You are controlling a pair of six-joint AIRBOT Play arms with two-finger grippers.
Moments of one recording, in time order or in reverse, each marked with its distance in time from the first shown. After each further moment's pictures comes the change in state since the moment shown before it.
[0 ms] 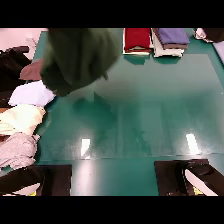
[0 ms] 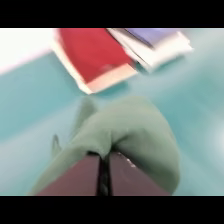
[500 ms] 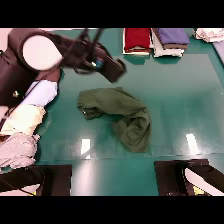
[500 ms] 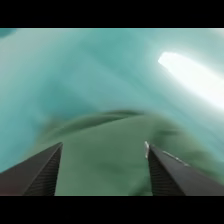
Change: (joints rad) left arm -0.025 -0.118 -0.174 -0.168 0.053 0.049; right arm -0.080 -0.171 0.296 -0.014 0.265 0.000
